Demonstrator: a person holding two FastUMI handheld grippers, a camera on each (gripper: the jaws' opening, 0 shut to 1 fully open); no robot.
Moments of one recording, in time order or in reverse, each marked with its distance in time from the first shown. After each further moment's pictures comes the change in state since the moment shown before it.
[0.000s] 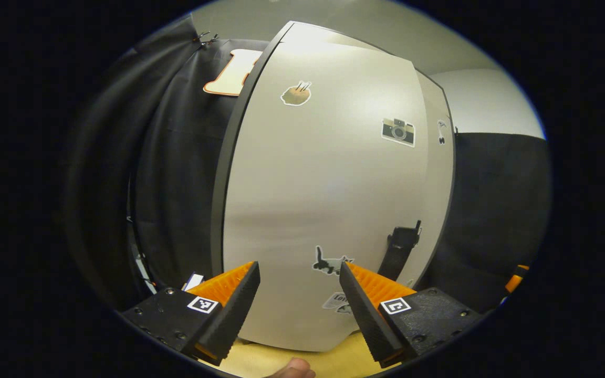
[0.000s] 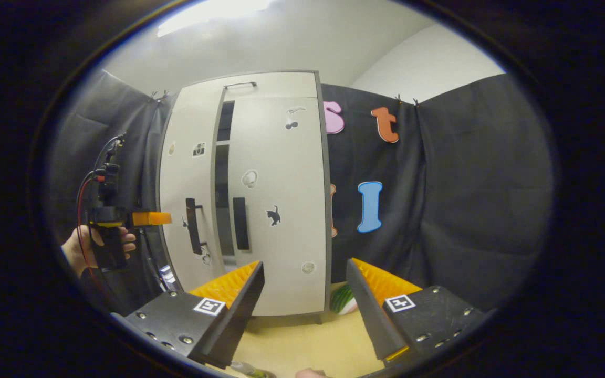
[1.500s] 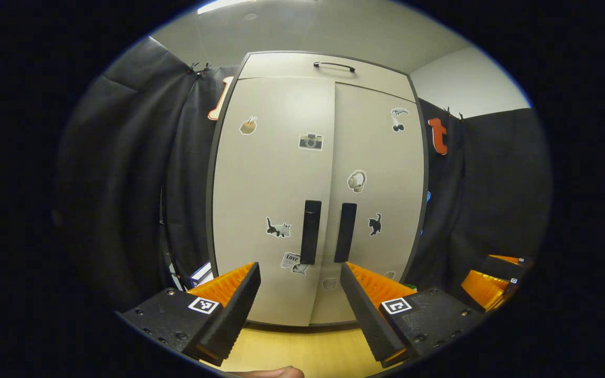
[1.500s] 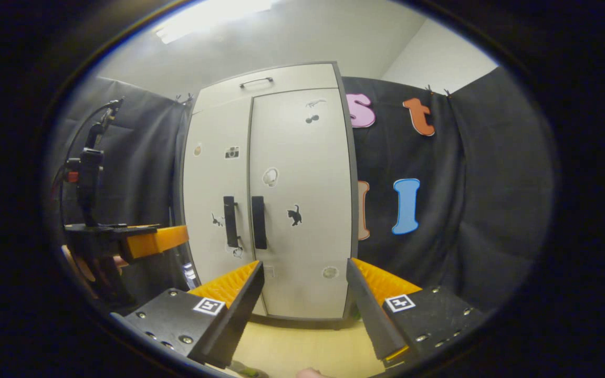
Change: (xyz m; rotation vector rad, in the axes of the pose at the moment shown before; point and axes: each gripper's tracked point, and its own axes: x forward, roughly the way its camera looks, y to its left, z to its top) left arm -0.087 -0.131 -0.014 0.042 -0.047 0.151; right arm 0.034 0.000 0.003 0.026 0.020 0.243
